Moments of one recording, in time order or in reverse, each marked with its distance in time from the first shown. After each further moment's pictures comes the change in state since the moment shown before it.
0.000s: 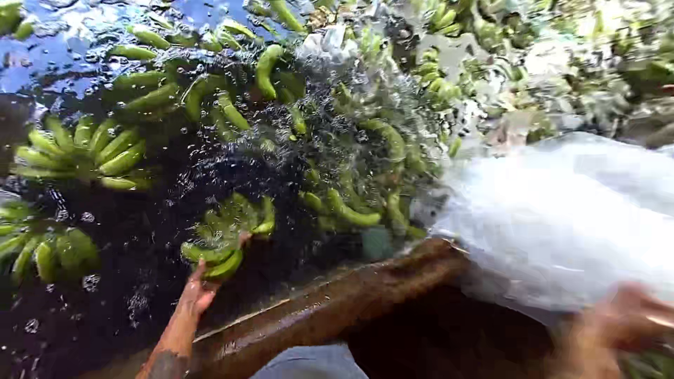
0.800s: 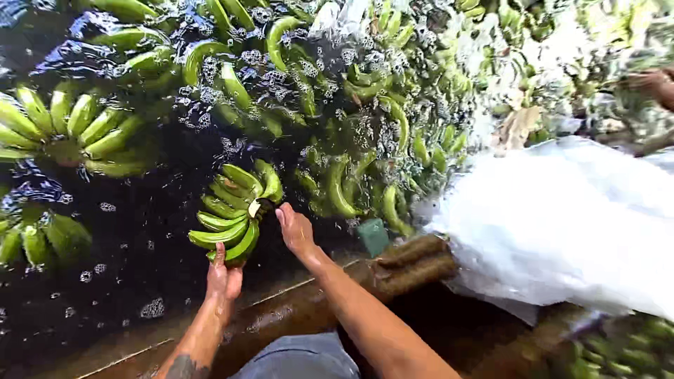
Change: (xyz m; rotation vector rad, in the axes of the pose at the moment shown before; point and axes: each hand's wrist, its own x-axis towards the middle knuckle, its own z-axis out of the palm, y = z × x) left_hand -0.030 -0.025 0.094 -0.207 0.047 0.128; right_hand -0.318 -0.268 0.209 -0.140 -1.224 -0.642
